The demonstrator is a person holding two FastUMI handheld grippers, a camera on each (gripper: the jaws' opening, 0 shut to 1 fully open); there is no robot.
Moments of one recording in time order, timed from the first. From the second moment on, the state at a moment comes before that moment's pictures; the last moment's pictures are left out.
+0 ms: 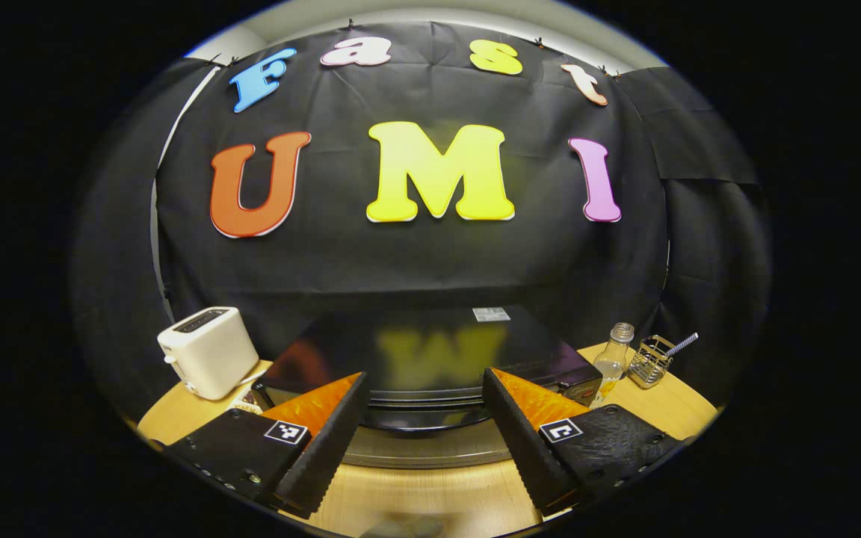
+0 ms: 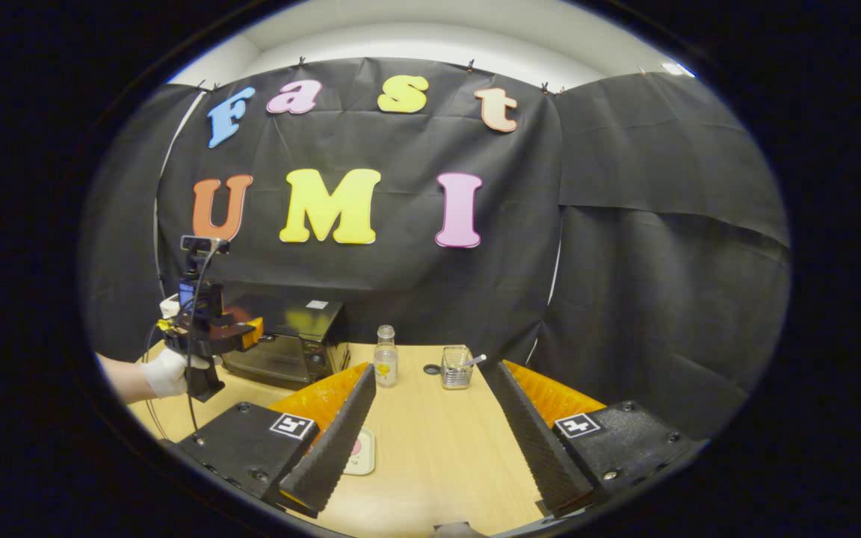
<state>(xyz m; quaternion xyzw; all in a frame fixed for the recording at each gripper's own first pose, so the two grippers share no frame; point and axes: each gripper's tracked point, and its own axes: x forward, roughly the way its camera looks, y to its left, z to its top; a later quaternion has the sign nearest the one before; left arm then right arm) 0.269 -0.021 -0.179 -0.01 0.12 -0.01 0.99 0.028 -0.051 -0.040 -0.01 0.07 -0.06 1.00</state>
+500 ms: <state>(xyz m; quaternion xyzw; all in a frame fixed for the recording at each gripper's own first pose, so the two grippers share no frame) 0.256 -0.019 -0.184 0.00 0.13 -0.01 0.99 0.021 -0.046 -0.041 -0.01 0.07 -0.07 1.00</state>
